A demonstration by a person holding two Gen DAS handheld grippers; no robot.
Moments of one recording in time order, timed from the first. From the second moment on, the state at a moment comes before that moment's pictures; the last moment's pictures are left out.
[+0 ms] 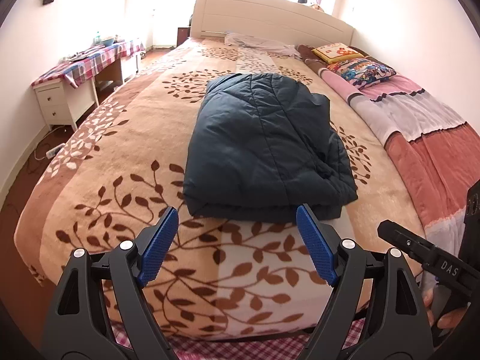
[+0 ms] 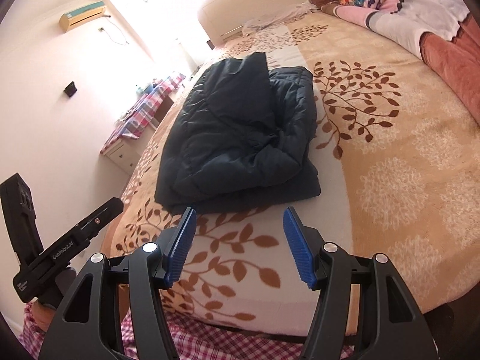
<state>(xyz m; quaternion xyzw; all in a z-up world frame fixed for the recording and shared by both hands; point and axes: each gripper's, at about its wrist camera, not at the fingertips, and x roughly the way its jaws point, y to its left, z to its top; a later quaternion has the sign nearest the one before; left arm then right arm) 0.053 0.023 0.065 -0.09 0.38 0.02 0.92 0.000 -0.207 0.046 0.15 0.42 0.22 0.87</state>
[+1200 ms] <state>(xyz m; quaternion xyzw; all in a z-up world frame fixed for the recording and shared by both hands) -0.014 0.006 0.027 -0.09 0.45 0.05 0.89 -0.071 -0.160 0.010 0.03 0.47 0.16 0.87</state>
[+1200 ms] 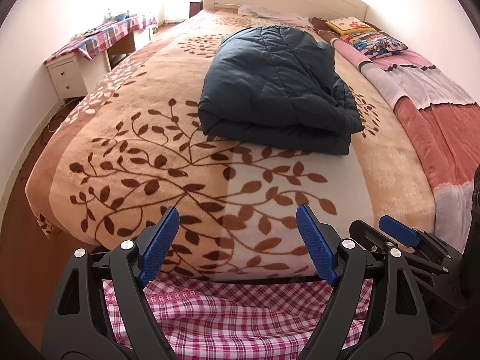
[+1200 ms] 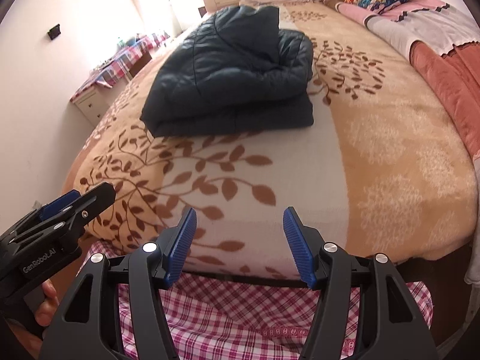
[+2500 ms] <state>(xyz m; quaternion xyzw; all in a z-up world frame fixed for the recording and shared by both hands) -0.014 0.009 0.016 -0.10 0.47 0.05 0.88 -0.072 -0.159 0.000 0.03 0.49 0.16 0.86</state>
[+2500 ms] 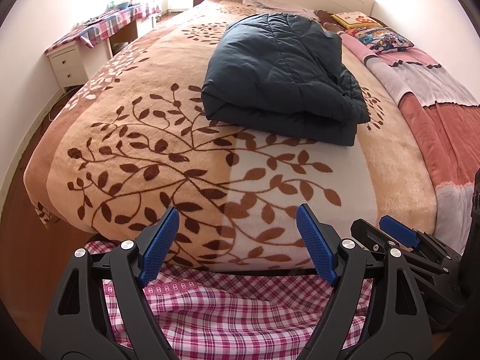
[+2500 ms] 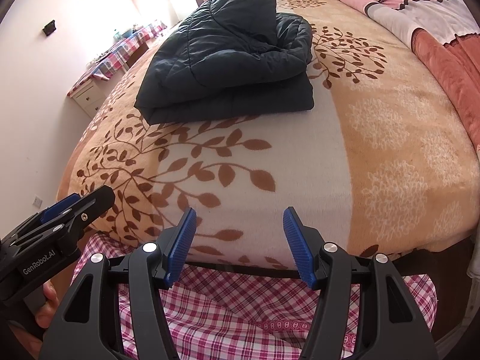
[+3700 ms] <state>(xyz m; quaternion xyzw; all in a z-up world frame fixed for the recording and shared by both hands) -0.014 0.010 0.014 -0.10 0.47 0.06 0.88 -0.073 -0.157 0.000 0.03 0.50 0.15 0.85</state>
